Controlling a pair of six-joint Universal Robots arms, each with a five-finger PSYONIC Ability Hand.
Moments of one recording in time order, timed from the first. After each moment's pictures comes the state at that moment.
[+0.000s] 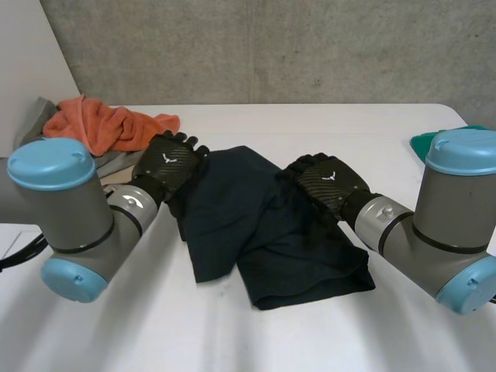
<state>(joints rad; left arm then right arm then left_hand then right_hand) 4.29 -2.05 -1.51 3.41 -1.42 3.68 2.00 -1.10 1.48 -0.07 1.21 2.77 0.21 0.21 0.21 0.20 0.05 0.22 0.20 0.20 0.21 0.05</state>
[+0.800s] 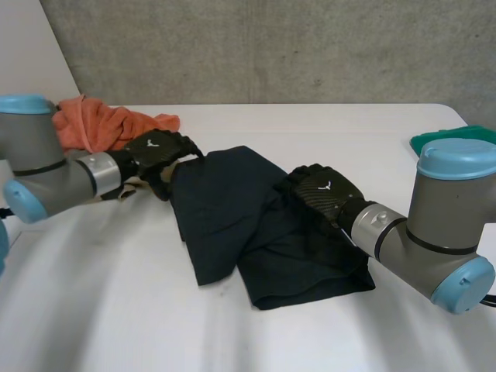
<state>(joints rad) 4.57 -2.50 -0.79 2.90 -0.83 3.70 1.99 -1.04 1.47 -0.07 1.18 2.74 0.30 0.30 0.29 0.29 0.12 0.22 0.20 0.20 0.21 0.05</state>
